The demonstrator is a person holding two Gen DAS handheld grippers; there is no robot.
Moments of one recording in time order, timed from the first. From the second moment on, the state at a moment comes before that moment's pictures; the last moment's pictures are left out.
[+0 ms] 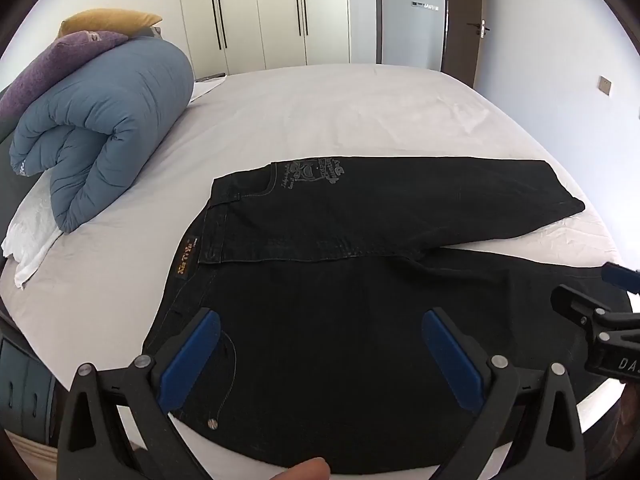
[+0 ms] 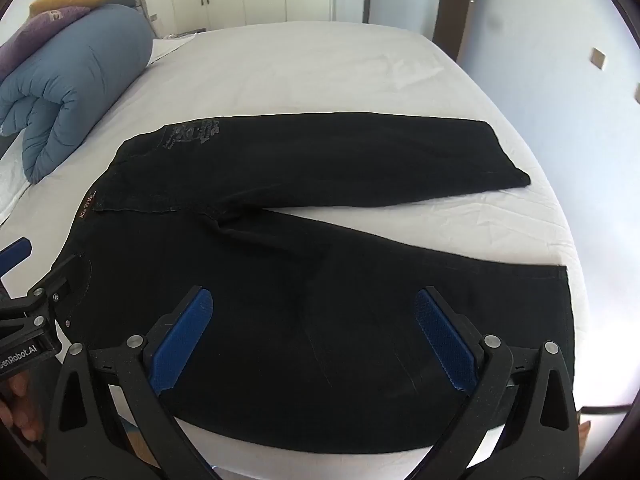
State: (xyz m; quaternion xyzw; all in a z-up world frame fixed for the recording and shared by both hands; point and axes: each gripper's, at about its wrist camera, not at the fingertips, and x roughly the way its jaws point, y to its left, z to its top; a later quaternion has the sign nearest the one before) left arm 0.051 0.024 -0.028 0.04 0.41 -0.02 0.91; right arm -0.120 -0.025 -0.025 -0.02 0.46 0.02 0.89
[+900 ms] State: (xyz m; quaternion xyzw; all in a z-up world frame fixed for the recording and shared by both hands) left arm 0.433 0.079 -0.140 0.26 0.59 -0.22 0.74; right arm 0.236 0.030 -0.079 -0.13 0.42 0.35 0.82
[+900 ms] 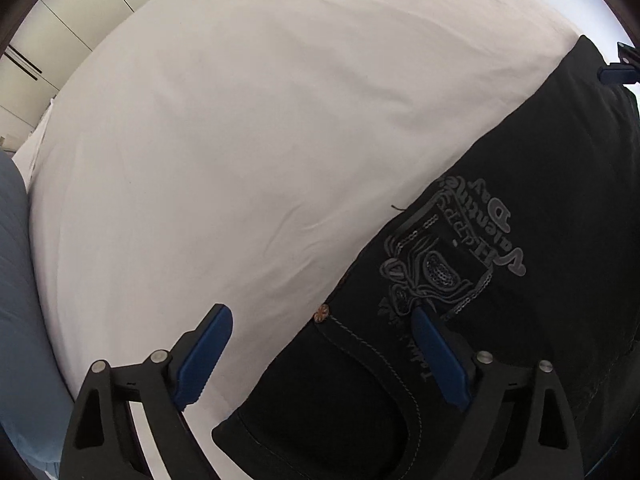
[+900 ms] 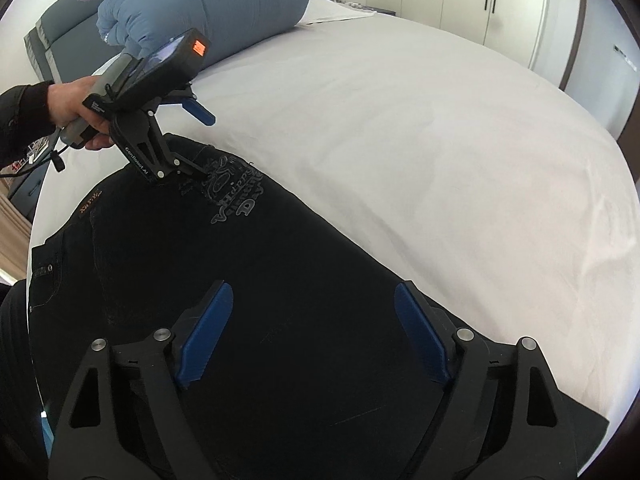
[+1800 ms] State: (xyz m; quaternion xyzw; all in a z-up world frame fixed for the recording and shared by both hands) left arm 0.293 0.117 -0.063 0.24 0.46 -0.23 0.82; right arm 0.288 0.111 -0.068 -0.23 0.45 0.41 0.76
